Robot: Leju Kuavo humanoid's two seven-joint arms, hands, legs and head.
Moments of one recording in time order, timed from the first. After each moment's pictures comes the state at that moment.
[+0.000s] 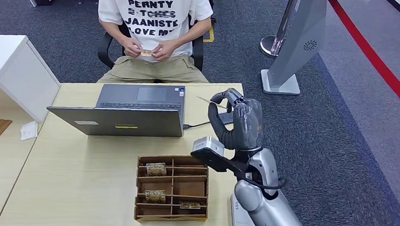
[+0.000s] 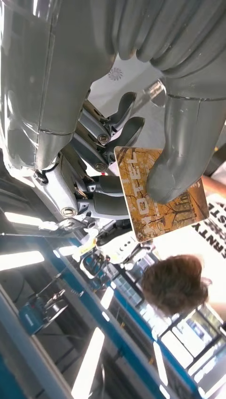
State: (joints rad) left arm -0.09 -0.18 0.88 -0.21 -1.27 0.13 0.07; right arm -0.36 0.06 0.52 -1.54 0.79 -0.43 -0.15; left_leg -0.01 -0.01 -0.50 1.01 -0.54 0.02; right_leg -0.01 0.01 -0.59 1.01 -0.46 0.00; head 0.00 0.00
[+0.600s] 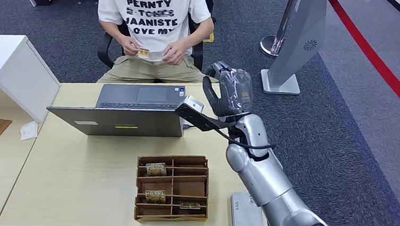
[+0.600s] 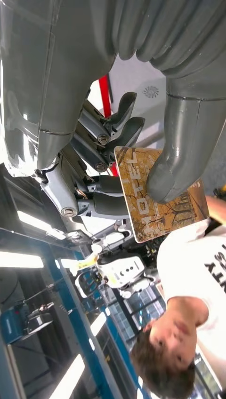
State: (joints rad) left arm -0.13 -0.18 0.81 -0.21 -1.32 0.10 0.10; right arm -0.63 0.12 0.51 -1.19 0.95 -0.40 -0.05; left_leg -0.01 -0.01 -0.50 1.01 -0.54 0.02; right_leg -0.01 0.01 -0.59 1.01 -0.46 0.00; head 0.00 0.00
